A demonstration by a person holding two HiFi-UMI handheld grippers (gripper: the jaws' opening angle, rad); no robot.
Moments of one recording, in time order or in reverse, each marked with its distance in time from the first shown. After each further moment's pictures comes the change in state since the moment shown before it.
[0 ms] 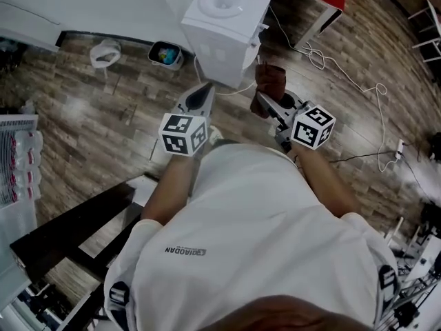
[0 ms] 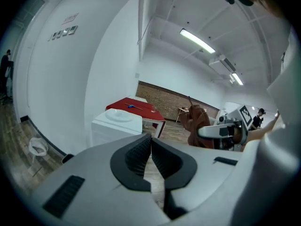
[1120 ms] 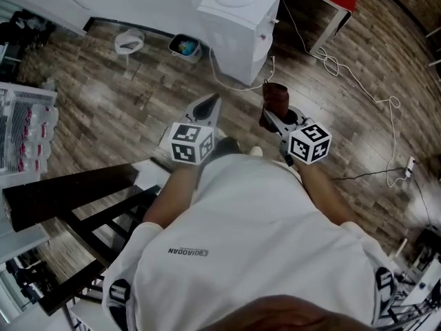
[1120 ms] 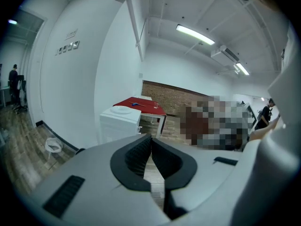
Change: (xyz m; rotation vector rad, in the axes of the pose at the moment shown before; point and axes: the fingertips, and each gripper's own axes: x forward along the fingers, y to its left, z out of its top) left arm -0.078 -0.086 -0.058 0.049 0.017 0.128; right arm -0.091 0.039 -0.086 -0.107 0.113 -0.039
